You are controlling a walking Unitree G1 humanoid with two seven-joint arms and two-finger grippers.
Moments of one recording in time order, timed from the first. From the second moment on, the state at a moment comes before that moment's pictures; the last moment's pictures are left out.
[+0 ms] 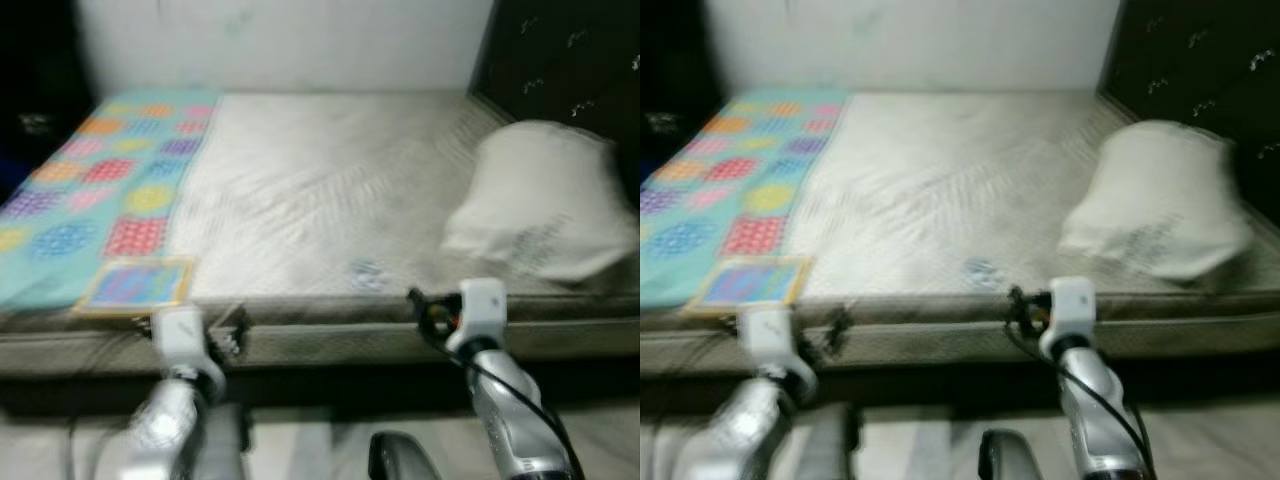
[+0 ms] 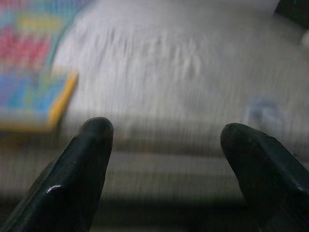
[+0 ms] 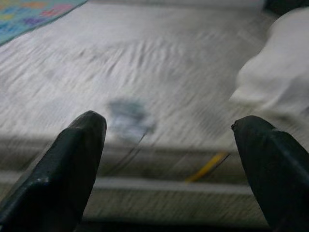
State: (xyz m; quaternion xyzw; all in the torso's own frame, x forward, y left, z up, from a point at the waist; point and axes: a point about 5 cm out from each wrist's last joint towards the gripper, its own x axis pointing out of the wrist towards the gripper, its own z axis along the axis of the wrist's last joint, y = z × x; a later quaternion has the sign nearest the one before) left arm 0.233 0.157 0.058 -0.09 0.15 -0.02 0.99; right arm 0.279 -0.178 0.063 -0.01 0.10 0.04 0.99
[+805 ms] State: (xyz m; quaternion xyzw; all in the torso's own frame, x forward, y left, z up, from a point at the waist) left arm 0.242 0.160 0.071 -0.08 0.11 -0.02 0.99; right arm 0.282 -0.170 0.066 0.00 0.10 0.06 0.99
